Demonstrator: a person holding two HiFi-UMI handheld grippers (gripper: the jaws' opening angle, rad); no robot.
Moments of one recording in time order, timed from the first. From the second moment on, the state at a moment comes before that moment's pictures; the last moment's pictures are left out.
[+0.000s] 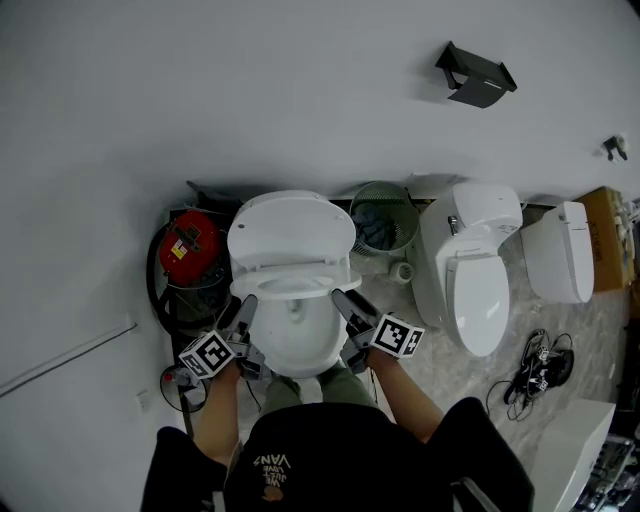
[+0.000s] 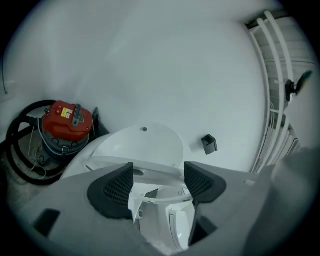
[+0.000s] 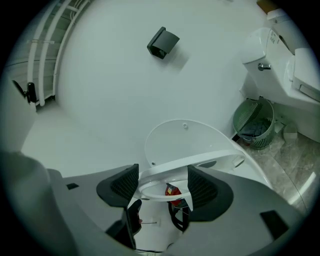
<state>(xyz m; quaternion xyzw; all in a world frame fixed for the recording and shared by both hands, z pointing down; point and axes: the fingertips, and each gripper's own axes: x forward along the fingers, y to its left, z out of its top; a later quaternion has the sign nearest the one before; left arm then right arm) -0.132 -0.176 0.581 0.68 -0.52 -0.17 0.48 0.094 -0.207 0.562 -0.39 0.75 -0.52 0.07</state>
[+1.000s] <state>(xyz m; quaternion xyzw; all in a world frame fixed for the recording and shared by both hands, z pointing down) -0.151 -0.190 0.530 0.70 -0.61 -0.11 0.37 0.076 -0.293 0.555 -0.37 0.80 -0.48 0.01</state>
